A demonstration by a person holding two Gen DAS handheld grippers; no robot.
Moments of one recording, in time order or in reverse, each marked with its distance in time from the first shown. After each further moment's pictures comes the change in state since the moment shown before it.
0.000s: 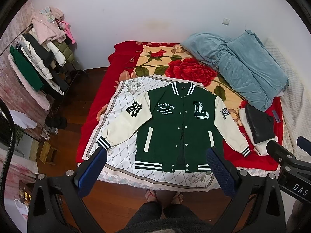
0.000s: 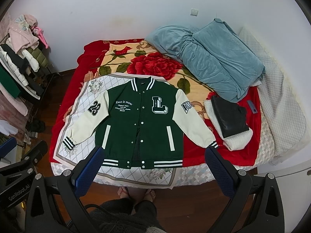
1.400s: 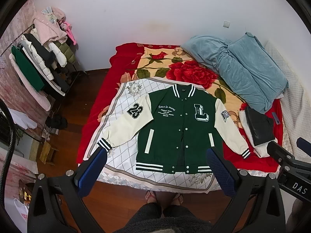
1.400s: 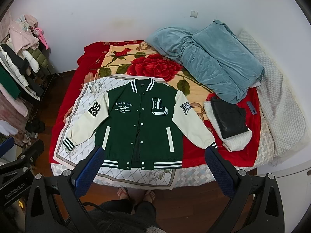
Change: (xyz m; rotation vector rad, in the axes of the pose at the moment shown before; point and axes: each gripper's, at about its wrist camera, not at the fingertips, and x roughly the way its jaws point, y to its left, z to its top) left arm 0.002 0.001 0.006 -0.003 -0.002 -0.003; right arm -0.015 -0.007 0.006 -0.006 -0.007 -0.002
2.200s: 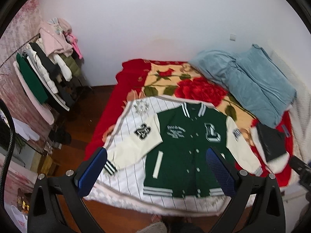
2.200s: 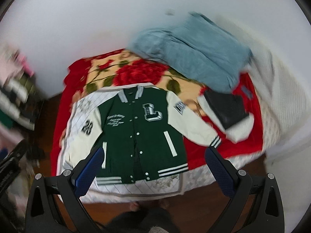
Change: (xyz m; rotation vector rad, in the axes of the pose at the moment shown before) left arm 0.058 0.029 0.062 -0.007 -0.149 0.051; right arm 0.057 -0.039 -0.002 0.264 -0.047 -0.030
